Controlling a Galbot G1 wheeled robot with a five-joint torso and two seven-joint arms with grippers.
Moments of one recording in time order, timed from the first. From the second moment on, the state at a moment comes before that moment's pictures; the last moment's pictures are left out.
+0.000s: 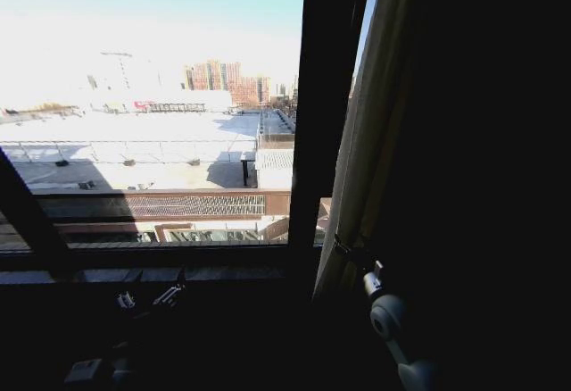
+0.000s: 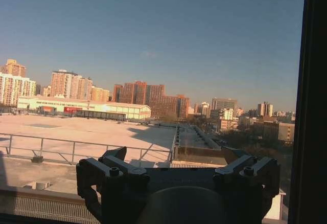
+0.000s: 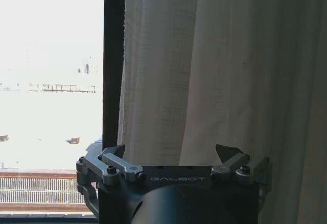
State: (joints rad) left arm 1.79 -1.50 -0.77 -2.45 -0.29 0.10 0.00; right arm -1.26 1.17 0.44 2.10 0.36 -0.34 0.29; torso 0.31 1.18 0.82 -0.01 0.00
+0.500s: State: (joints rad) left arm 1.79 -1.49 -0.76 -2.45 -0.30 0.14 -0.02; right arm -1.32 1.21 0.46 2.20 0.24 -0.32 0.27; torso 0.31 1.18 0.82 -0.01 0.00
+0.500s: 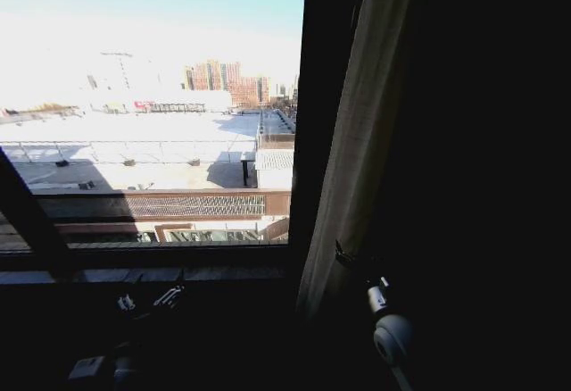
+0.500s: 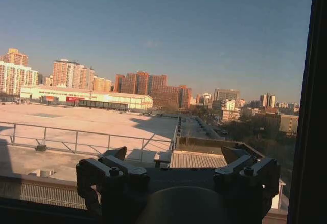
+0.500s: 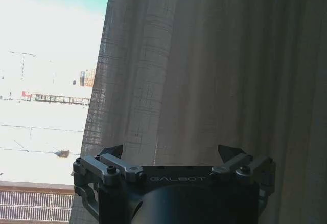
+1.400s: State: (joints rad) left arm 1.81 -1.50 -0.76 -2.46 -0.29 0.15 -0.02; right arm -1.38 1.21 0.43 2.25 0.25 -0.33 0.27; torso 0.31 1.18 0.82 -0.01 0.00
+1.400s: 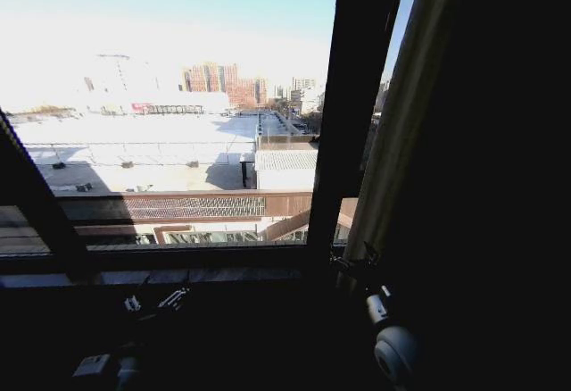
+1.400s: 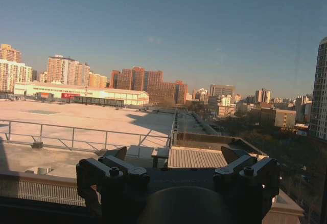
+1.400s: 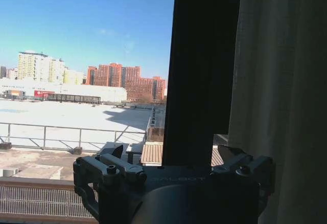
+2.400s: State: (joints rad) left arm 1.81 -1.50 -0.76 -2.47 -0.27 0.14 0.01; right arm -1.38 1.21 0.40 2.25 0.24 -0.33 0.25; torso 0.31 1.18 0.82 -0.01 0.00
